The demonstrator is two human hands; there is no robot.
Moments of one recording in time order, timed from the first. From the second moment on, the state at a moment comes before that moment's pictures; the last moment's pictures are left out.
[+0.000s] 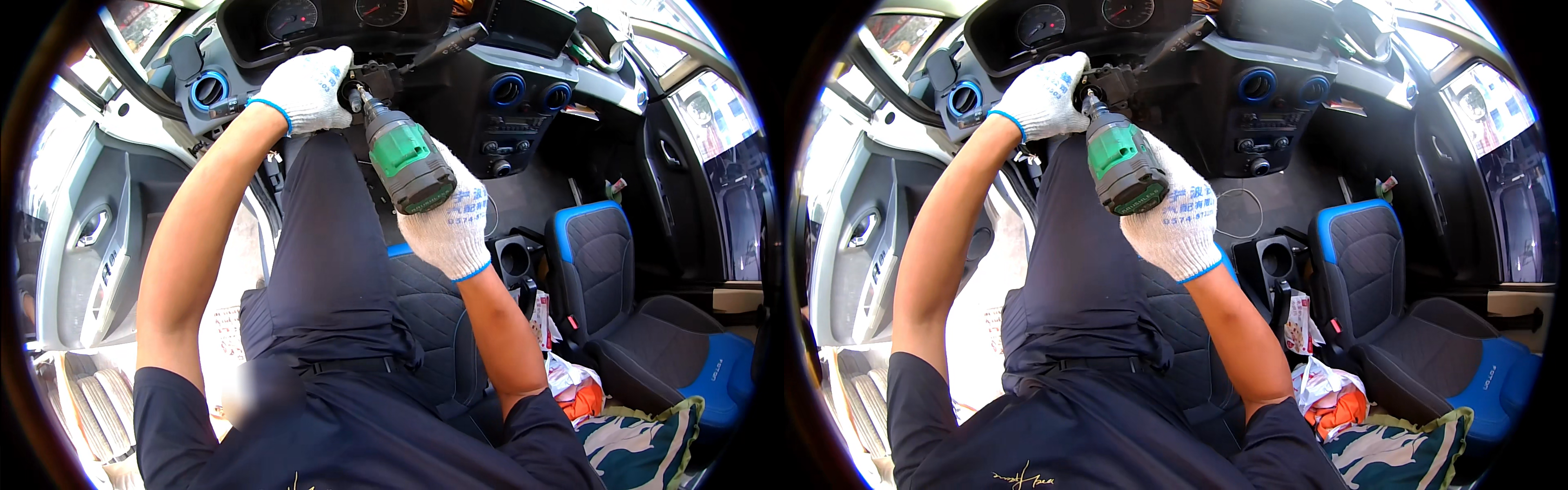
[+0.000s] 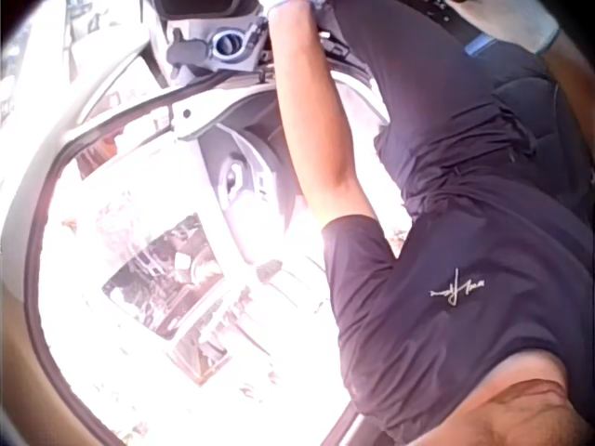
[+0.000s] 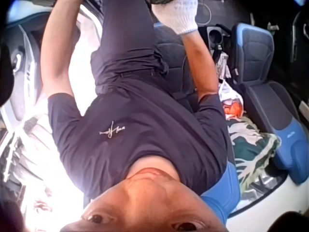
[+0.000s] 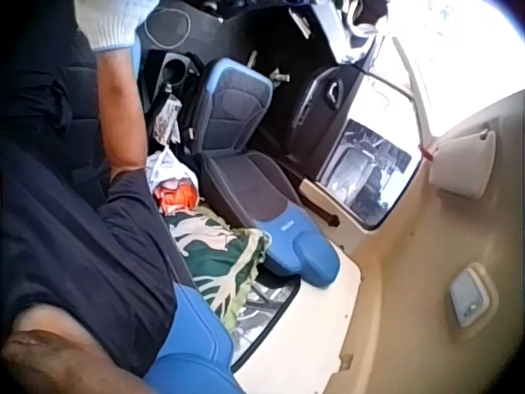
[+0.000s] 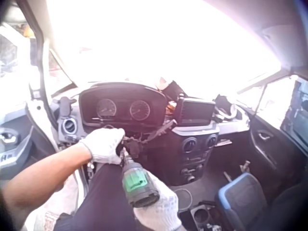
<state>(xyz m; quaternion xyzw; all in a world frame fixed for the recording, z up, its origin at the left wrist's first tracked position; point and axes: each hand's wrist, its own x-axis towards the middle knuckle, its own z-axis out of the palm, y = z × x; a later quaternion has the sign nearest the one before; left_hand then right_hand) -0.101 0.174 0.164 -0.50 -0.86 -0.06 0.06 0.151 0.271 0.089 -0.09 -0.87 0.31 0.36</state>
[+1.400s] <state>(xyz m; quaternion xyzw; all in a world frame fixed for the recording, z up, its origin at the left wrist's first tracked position) -0.096 0.173 0.148 -0.51 -0.85 -0.06 0.07 0.133 0.295 0.105 -0.12 -0.91 0.28 0.29</state>
